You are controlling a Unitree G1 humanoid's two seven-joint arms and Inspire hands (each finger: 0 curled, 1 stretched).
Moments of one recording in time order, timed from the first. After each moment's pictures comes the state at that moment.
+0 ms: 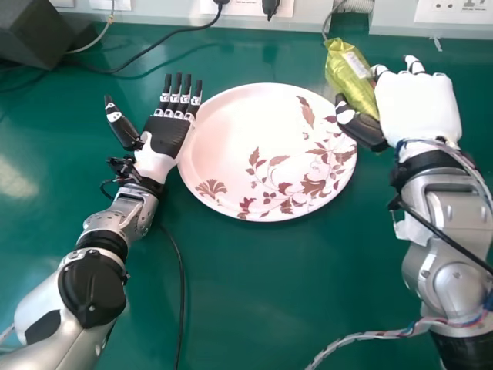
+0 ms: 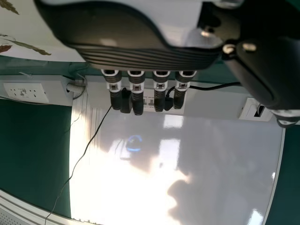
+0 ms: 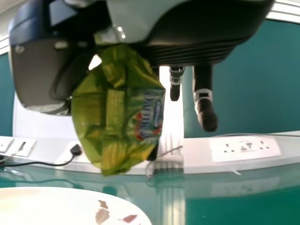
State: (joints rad) left arm -0.96 0.17 0.88 1.30 -0.86 0.47 -0.73; right arm -0.41 -0.40 0.16 -0.43 -1.43 0.42 0.57
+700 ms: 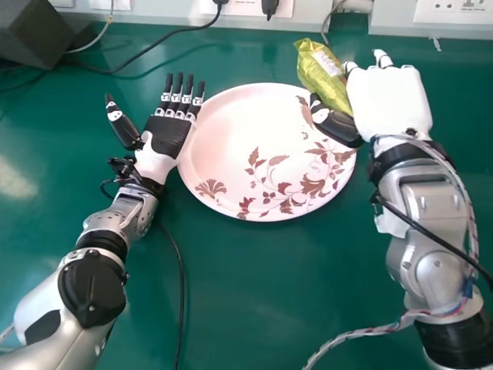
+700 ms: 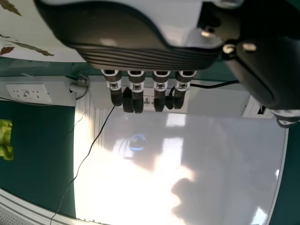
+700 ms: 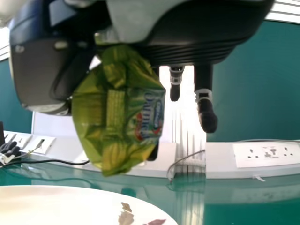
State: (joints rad) left arm -0.96 0.18 0.87 1.30 -0.84 0.48 -0.75; right arm -0.47 -0.36 0.20 -0.34 -1.46 0.33 0.51
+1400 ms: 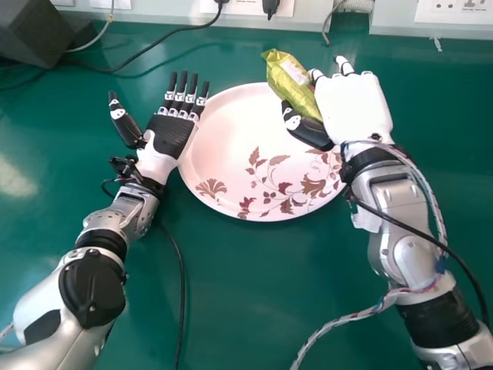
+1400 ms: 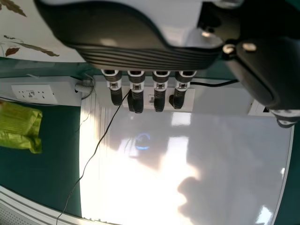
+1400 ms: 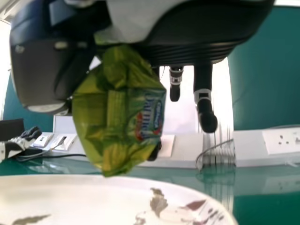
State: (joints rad) left arm -0.97 0.18 0.85 1.30 -0.84 0.49 -0.76; right arm -0.50 -0.35 0.26 -0.12 -1.33 0.27 0.28
